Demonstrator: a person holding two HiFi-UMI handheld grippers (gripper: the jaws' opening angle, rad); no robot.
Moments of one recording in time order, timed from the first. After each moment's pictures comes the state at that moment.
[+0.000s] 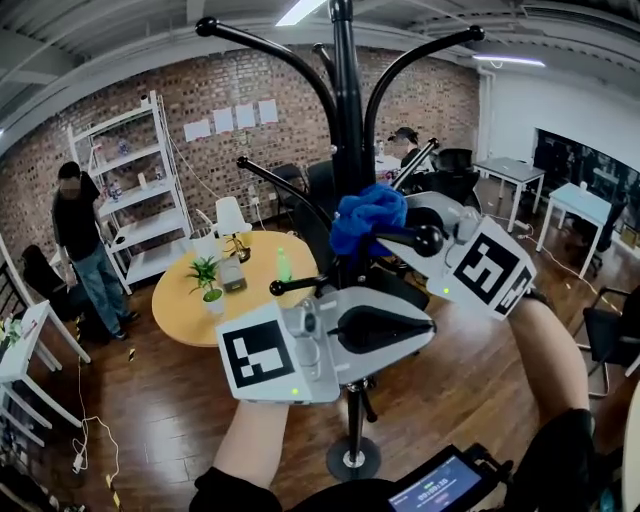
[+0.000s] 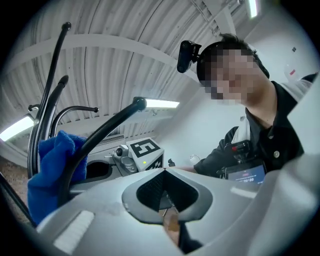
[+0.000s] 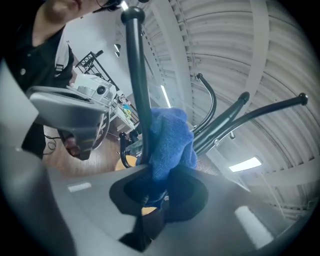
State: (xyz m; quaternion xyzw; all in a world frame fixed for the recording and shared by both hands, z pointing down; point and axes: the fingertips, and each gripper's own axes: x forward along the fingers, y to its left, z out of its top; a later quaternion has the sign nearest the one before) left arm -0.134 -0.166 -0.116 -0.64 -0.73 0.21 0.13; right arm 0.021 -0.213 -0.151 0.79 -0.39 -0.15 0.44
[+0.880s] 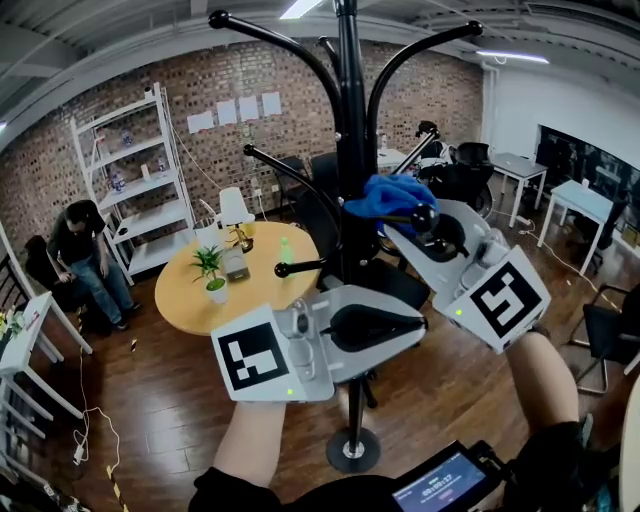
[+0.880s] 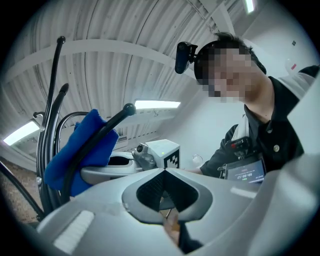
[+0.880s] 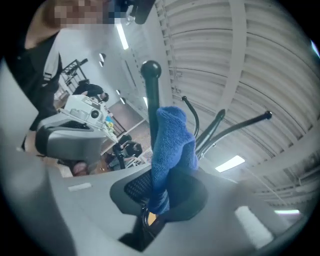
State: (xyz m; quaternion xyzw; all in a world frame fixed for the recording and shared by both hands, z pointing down) left arm -0.145 -0.168 -0.114 -0.65 -0.71 0.22 0.12; right arm -0.025 -0.198 -0.167 0.83 -0.36 -0.23 0.36
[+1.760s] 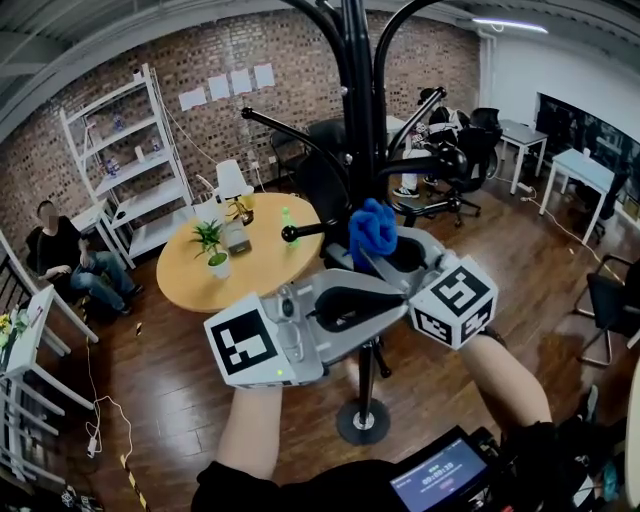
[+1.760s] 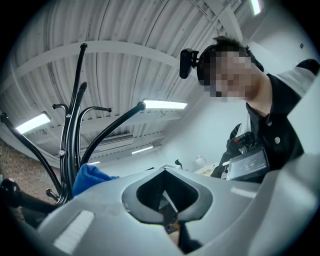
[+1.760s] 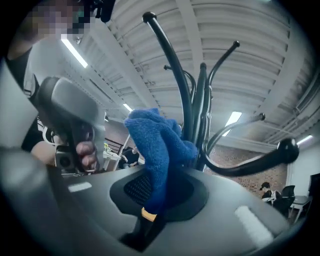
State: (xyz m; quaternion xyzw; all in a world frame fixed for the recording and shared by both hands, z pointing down) left arm -0.133 -0.212 -0.075 -0.68 -0.70 0.19 0.09; right arm 0.013 -0.245 -0.048 0.90 -0.40 -0.12 0.12
